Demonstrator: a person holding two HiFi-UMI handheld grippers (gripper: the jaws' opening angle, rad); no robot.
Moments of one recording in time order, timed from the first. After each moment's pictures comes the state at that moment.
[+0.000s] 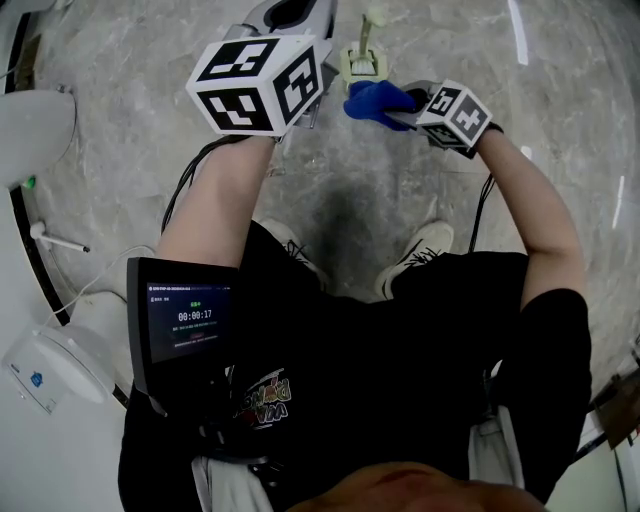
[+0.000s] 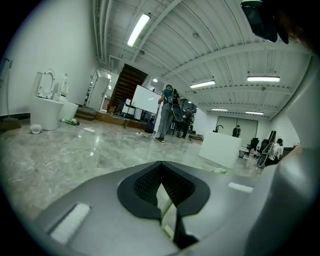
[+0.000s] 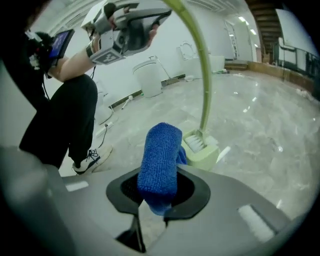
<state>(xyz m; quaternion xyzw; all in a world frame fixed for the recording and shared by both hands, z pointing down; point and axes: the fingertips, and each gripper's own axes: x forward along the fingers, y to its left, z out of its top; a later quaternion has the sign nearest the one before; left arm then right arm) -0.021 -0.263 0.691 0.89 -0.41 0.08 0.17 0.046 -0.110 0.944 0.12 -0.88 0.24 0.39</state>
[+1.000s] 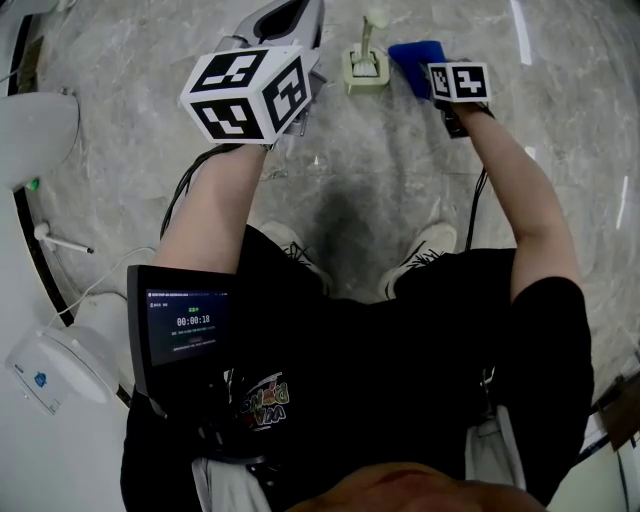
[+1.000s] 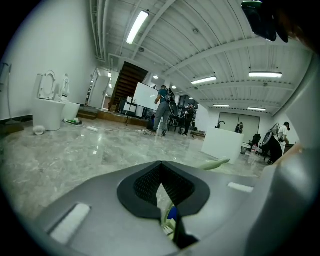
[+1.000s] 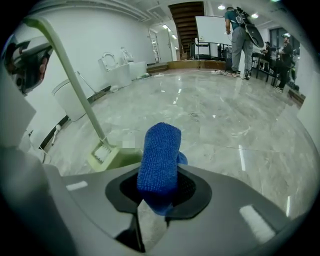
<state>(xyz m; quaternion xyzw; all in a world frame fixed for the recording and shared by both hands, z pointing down) -0.033 -0.262 0.705 0.89 -0.42 0.10 0.17 0.160 -0.220 0.994 0.49 -0.71 0.36 0.34</state>
